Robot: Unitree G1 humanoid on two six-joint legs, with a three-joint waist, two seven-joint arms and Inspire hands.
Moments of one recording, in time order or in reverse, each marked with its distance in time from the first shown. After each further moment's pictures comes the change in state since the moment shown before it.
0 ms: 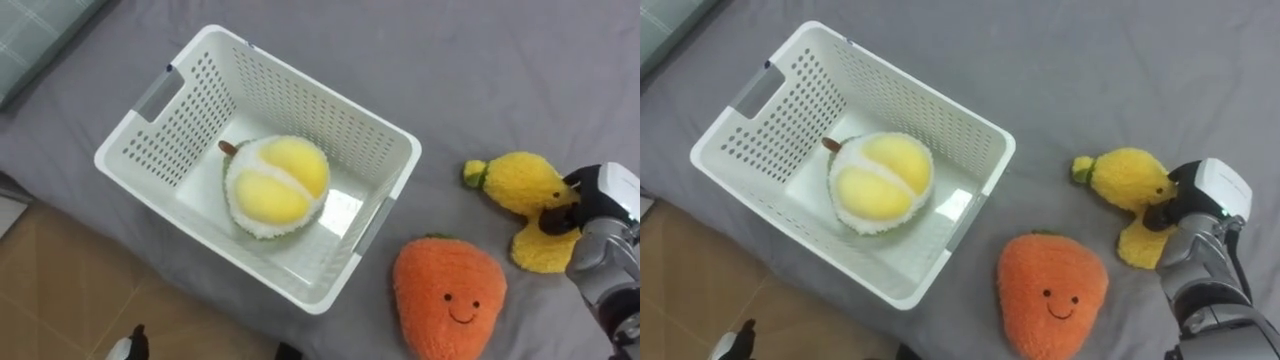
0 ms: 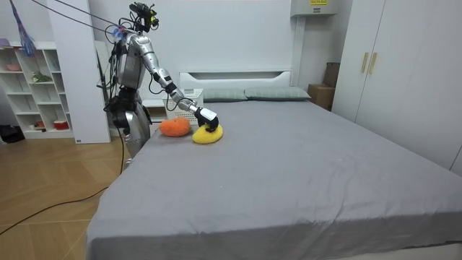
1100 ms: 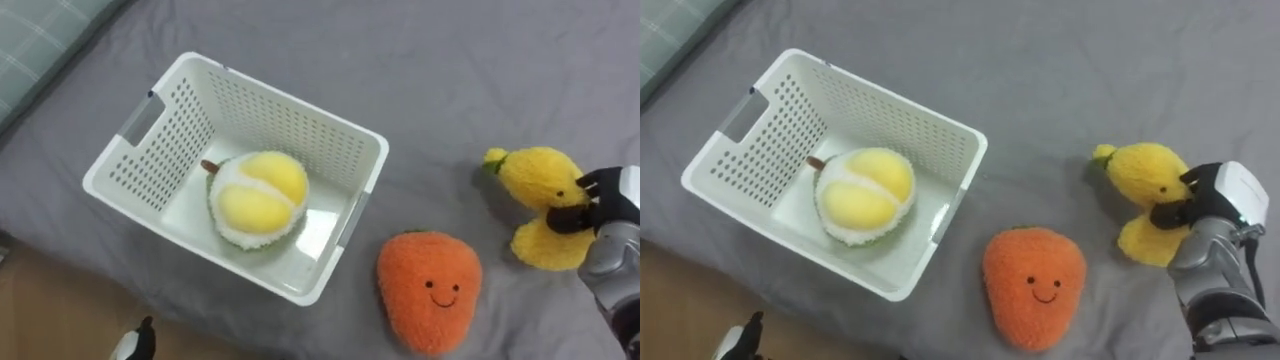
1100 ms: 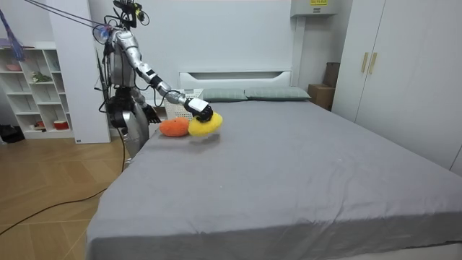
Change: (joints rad) left arm 0.031 0.003 -0.012 -0.028 -0.021 -0.044 0.010; right arm 0.107 -0.020 -0.117 -0.167 0.032 -0.037 0.009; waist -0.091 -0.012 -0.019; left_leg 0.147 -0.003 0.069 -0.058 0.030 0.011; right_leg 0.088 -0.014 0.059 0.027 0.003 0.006
